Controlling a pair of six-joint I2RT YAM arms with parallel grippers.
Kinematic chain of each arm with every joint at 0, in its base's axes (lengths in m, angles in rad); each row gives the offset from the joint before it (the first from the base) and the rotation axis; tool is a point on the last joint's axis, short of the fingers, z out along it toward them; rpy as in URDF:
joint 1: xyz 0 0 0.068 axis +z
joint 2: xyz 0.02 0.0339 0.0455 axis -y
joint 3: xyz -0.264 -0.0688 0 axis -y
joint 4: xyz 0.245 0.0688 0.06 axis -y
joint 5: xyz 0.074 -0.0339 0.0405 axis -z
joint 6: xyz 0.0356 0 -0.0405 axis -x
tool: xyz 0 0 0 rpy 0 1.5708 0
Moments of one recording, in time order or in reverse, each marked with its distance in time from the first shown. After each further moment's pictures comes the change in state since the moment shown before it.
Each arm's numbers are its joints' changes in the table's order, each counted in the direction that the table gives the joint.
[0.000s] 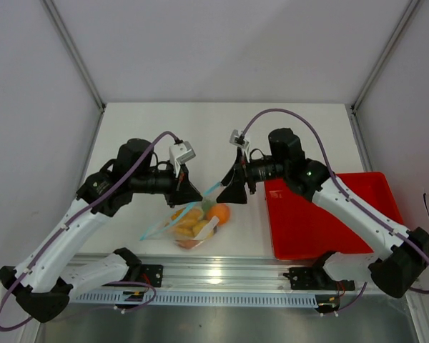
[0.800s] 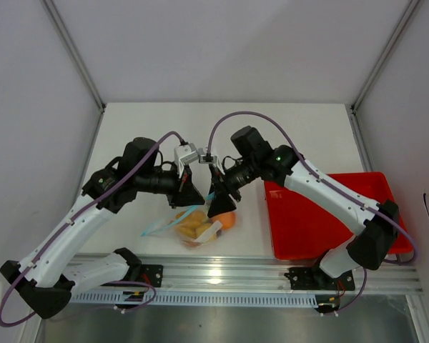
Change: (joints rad) left arm 0.000 -0.040 0.000 -0.020 0.069 -0.011; right arm 0.128 -0.270 0.308 -0.427 -0.109 0.398
